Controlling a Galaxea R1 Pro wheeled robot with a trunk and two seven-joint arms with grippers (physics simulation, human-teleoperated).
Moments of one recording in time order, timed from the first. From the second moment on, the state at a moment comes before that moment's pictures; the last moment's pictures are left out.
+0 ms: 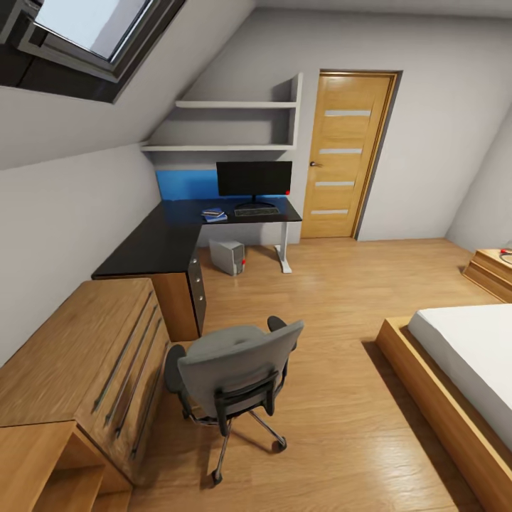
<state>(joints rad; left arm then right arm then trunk) 0.09 0.01 0.25 -0.04 -0.06 -0.75 0.06 -0.10 0.02 0.18 0.02 -0.14 -0.73 -0.16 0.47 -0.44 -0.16</state>
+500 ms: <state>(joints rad) 0.07 -0.14 0.24 -0.66 -0.08 0.03 0.18 -0.18 0.03 0.18 -0.31 -0.14 -0.59 -0.16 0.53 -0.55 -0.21</state>
